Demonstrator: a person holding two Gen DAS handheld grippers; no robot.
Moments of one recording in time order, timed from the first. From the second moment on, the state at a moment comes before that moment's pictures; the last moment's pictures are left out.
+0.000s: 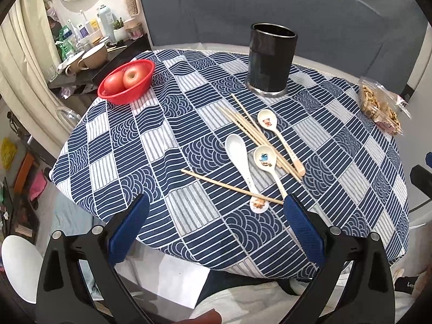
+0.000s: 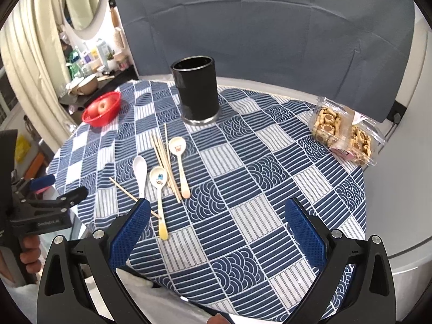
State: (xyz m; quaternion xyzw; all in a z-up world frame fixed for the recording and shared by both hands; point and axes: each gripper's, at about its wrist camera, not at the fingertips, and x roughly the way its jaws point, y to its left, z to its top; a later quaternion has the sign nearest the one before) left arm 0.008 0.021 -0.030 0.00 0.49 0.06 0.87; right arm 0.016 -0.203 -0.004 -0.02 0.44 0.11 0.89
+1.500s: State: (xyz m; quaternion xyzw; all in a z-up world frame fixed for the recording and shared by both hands) left arm 0.087 0.101 -0.159 -0.22 0.64 0.23 0.70; right arm 0.239 -0.029 -0.120 -0.26 0.49 0.24 0.80
